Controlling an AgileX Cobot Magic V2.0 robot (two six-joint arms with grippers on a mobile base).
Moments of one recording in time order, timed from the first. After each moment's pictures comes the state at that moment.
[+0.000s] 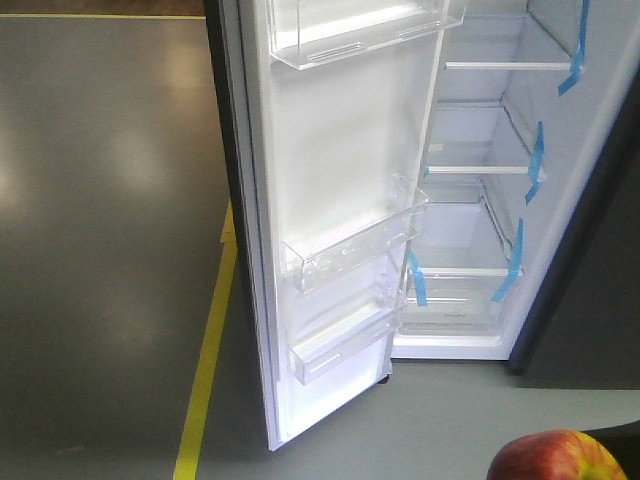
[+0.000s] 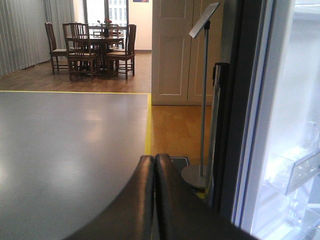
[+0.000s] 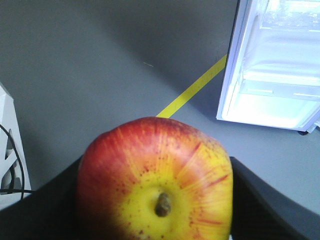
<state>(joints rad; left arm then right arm) 0.00 -0.01 0.02 -0.02 0.08 -0.07 0.64 0.58 -0.70 0.22 0.95 -0.10</state>
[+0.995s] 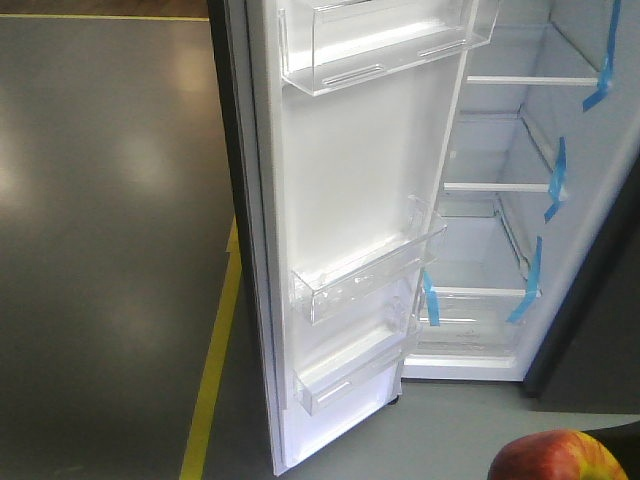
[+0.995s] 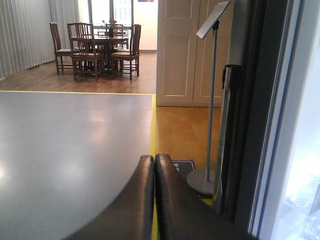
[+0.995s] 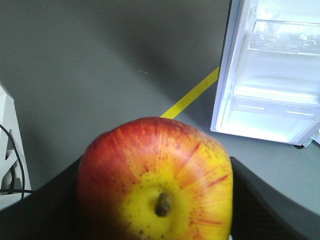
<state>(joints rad) 0.00 -0.01 0.02 -0.02 0.08 -0.07 0.64 0.57 -0.70 0.22 0.95 -0.10</state>
